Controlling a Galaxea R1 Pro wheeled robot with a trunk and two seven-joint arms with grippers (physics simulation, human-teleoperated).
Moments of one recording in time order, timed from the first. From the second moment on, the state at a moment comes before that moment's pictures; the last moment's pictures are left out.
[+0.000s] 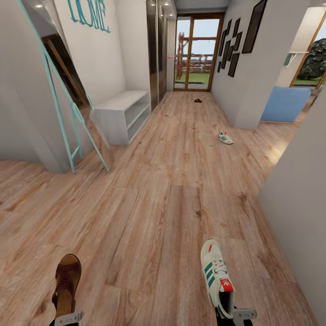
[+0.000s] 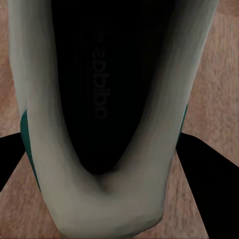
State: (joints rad) left arm -0.27 0.12 0.26 -0.24 -0.06 -0.52 0.00; right arm -0.35 -0.04 0.00 -0.10 0.06 -0.65 -0.06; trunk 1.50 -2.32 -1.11
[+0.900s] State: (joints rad) left arm -0.27 0.12 0.26 -0.24 -0.06 -0.53 0.00; right arm -0.35 -0.04 0.00 -0.10 0.06 -0.65 -0.06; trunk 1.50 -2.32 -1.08
